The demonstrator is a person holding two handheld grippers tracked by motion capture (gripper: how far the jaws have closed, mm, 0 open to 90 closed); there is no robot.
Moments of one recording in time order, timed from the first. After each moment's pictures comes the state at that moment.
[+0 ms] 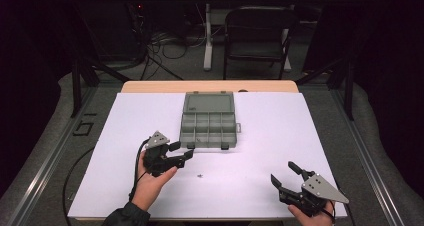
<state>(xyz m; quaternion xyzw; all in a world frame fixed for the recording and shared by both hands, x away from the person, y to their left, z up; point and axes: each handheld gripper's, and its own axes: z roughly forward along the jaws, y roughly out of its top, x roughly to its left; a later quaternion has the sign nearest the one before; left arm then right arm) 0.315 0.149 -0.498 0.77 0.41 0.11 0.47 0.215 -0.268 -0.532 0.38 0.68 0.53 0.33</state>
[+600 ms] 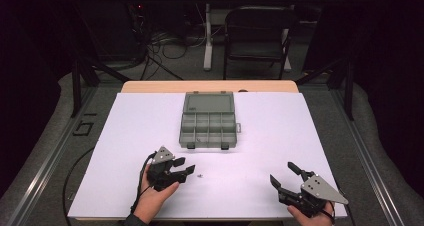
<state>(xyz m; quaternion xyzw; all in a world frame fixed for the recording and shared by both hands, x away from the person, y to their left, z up) 0.293 0.141 -0.532 0.80 0.40 0.10 0.44 0.214 -0.266 -0.531 0.37 0.69 0.53 0.33</state>
